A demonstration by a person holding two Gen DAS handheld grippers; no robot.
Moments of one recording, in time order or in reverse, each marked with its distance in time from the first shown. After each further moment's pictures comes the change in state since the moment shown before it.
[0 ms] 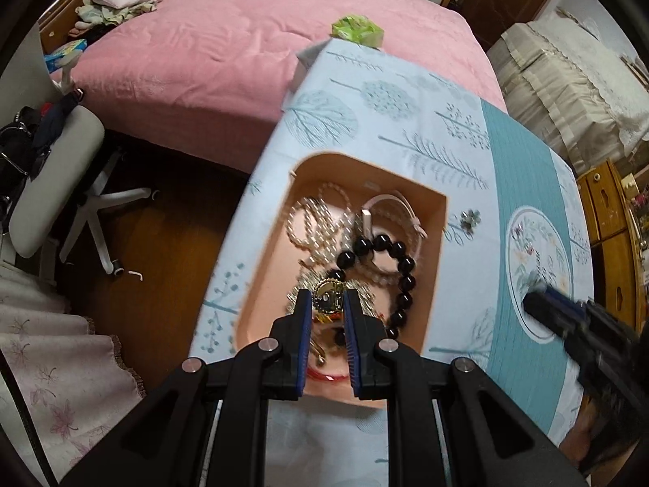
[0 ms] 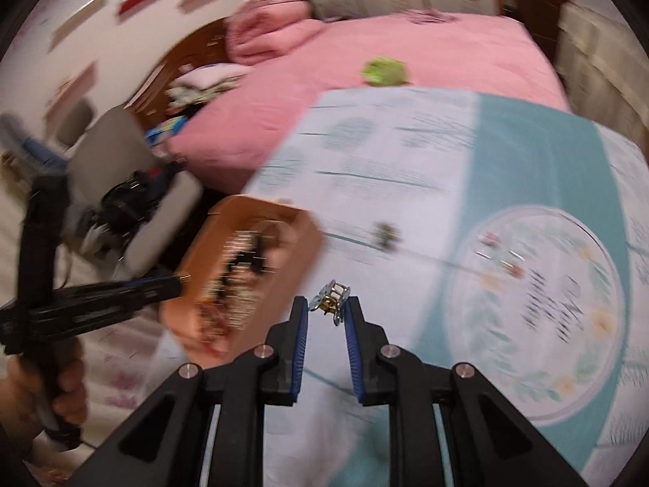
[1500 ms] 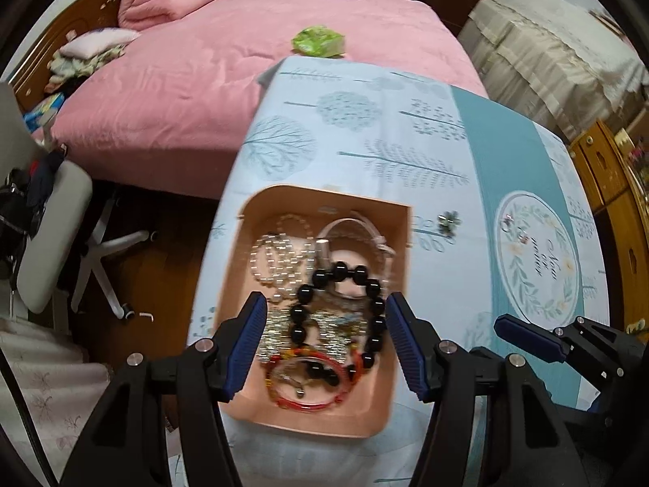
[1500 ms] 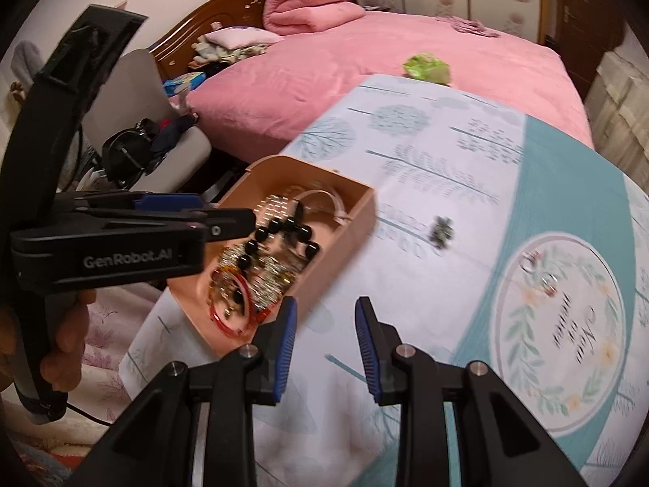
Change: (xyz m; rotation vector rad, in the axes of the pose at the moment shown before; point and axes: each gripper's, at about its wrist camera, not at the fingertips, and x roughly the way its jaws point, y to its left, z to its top) left arm 0.004 -0.052 0.010 0.173 -0.041 0.022; right arm 0.016 0.025 -0.017 -0.106 0.066 -0.110
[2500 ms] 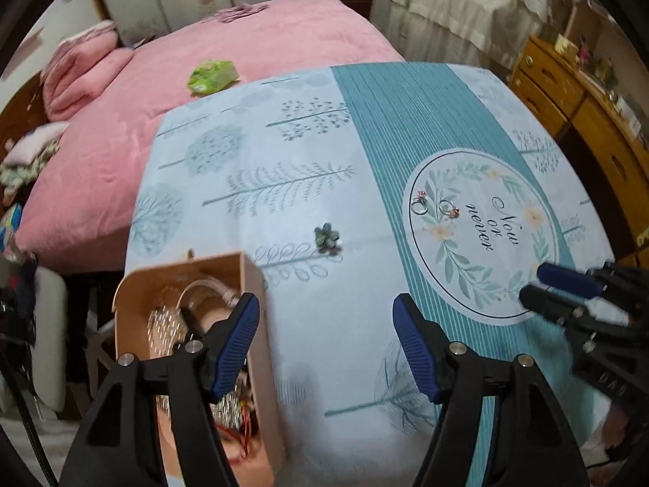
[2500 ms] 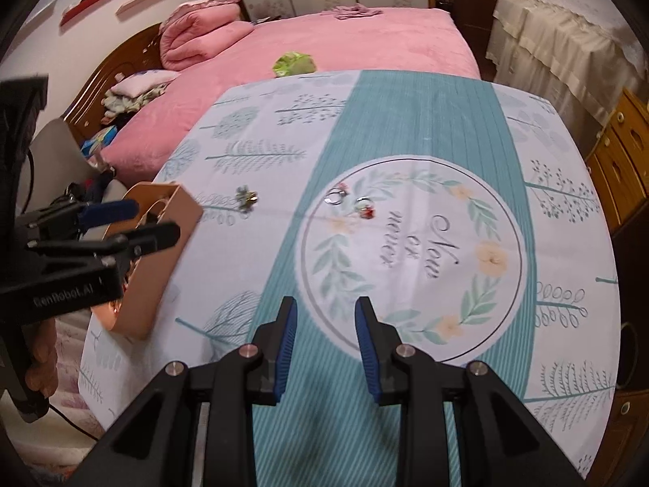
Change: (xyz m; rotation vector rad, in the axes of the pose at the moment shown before) left arm 0.029 -0.125 0.013 0.346 -0.028 -0.013; right arm -0.041 -0.127 -0.050 0.283 -0.043 -0.165
